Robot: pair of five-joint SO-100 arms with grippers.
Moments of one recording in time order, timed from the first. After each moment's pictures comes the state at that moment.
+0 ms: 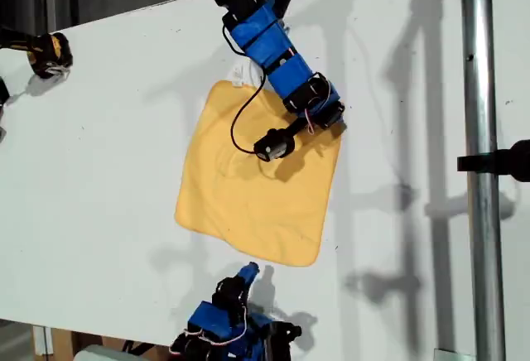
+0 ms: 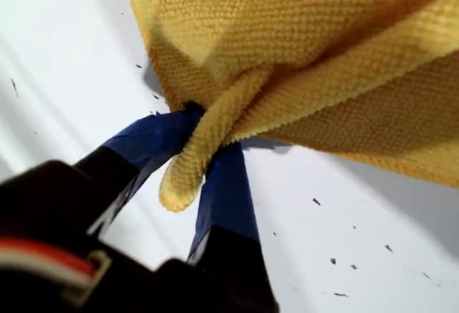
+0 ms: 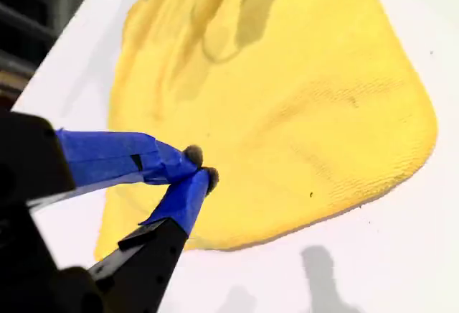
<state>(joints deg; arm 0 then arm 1) 1.8 140.2 124.4 74.4 -81.5 -27.4 60.4 85.1 70.9 78.6</state>
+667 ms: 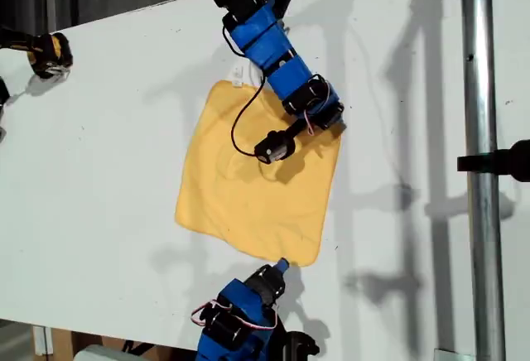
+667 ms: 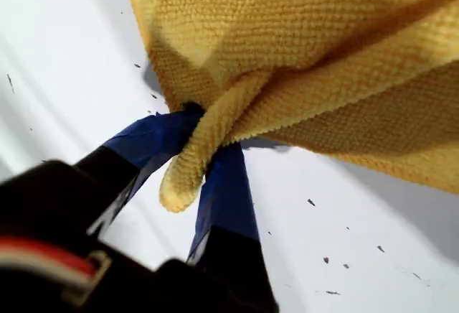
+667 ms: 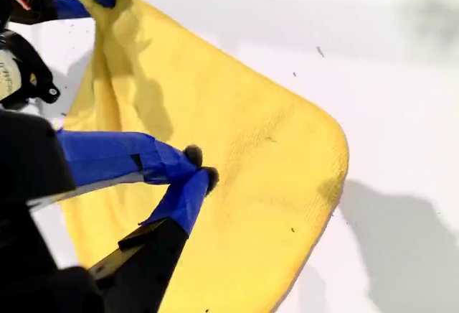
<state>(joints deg) 16.8 111.9 100.1 81.6 -66.3 -26.4 60.2 83.9 71.7 76.6</state>
